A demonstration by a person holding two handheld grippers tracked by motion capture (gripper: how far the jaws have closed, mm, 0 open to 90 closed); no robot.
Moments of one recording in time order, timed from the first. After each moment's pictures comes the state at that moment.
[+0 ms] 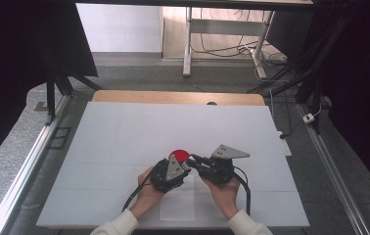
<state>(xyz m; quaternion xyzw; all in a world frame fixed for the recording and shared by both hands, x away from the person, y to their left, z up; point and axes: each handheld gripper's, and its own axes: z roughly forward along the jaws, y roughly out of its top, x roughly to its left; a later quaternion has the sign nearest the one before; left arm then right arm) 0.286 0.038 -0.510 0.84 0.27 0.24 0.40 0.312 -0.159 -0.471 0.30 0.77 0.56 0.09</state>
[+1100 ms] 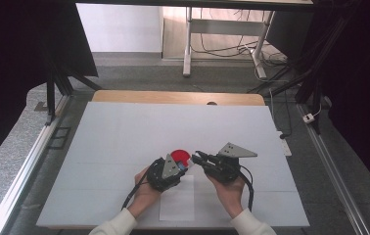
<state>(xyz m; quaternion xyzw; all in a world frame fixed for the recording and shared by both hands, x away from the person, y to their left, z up) 0.290 0.049 -0.512 0.84 0.28 0.22 0.41 0.312 -0.172 -0.461 0.31 0.76 0.56 0.11</state>
